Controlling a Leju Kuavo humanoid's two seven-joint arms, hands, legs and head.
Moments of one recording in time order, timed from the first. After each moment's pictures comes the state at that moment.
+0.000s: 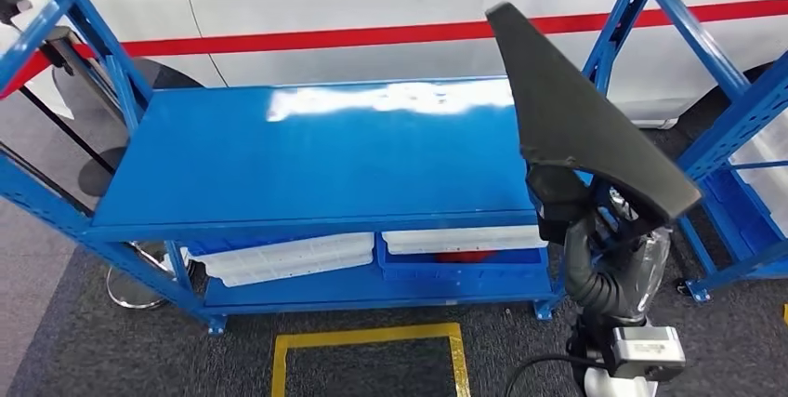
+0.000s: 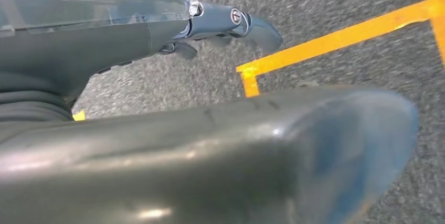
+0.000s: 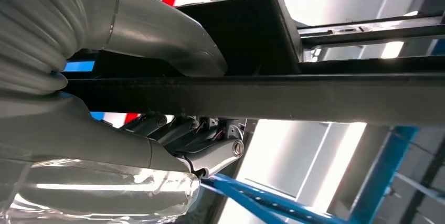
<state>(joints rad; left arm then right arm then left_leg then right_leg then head) -0.08 -0.20 1.17 -0.20 -1.16 0.17 -0.28 -0.01 0.02 0.22 -1.97 0.24 -0.48 -0.53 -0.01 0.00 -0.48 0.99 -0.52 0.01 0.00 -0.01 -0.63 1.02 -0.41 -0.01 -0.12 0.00</state>
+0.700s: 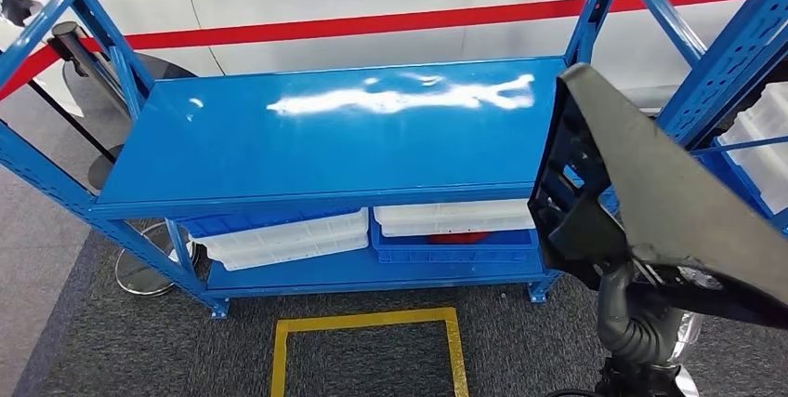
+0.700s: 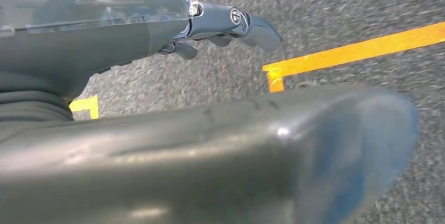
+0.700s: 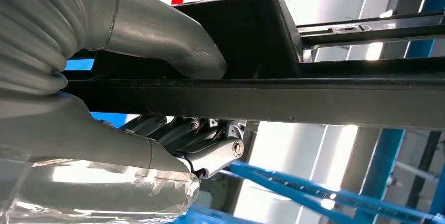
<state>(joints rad) -0.08 -0.20 1.21 -0.20 -1.09 0.22 -0.27 0.15 -0.04 0.15 -2.05 0.06 -0.38 -0.65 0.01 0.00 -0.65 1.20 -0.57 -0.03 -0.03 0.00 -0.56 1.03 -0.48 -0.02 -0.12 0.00</state>
